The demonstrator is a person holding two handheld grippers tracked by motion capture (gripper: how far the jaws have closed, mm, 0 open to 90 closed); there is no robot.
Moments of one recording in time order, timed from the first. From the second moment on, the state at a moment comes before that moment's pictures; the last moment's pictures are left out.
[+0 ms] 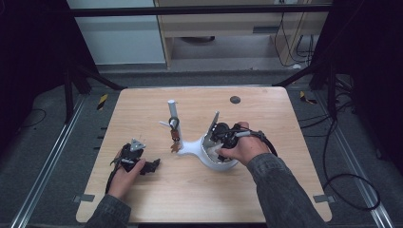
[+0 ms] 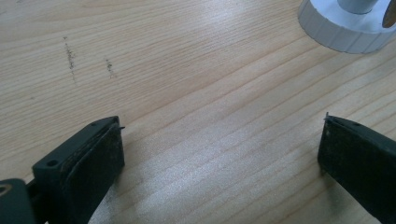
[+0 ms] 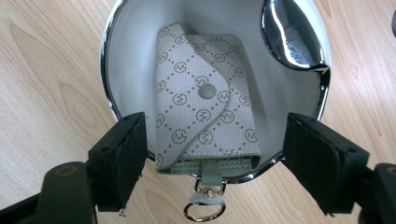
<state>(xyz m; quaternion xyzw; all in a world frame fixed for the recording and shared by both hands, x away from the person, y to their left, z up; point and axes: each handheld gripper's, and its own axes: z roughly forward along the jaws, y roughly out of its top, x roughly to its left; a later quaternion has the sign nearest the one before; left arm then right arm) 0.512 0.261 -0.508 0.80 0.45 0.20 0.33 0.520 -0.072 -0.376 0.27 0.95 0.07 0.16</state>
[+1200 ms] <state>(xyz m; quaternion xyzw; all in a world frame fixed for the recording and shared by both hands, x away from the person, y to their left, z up) 0.512 0.261 -0.508 0.80 0.45 0.20 0.33 0.503 -0.099 -0.358 0.30 0.93 0.14 0.18</state>
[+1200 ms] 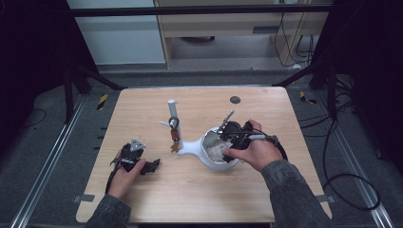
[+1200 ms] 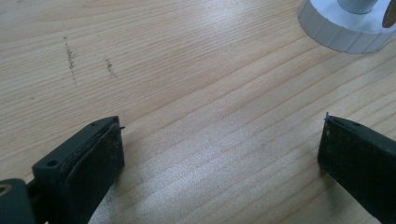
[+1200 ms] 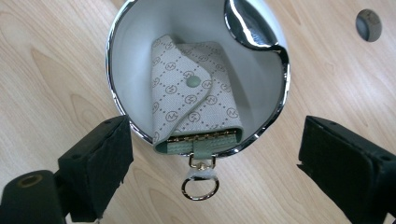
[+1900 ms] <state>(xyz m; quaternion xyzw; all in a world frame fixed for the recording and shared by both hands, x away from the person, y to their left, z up) 0.512 0.261 -0.509 0.80 0.45 0.20 0.33 0.502 -0.135 -0.347 0.35 0.89 0.21 0.20</state>
